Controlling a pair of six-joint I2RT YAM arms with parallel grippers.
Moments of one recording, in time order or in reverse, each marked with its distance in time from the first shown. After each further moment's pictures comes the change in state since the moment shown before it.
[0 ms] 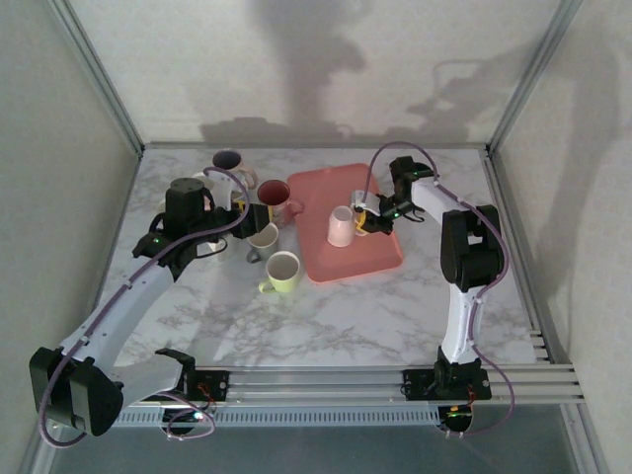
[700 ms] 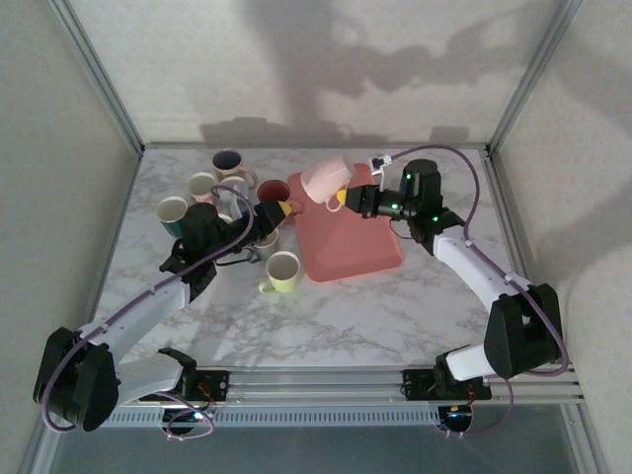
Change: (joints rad) left arm -0.146 0.033 -0.282 0.678 0.039 -0.809; right arm 0.150 -0.636 -0.517 0.907 -0.135 1.825
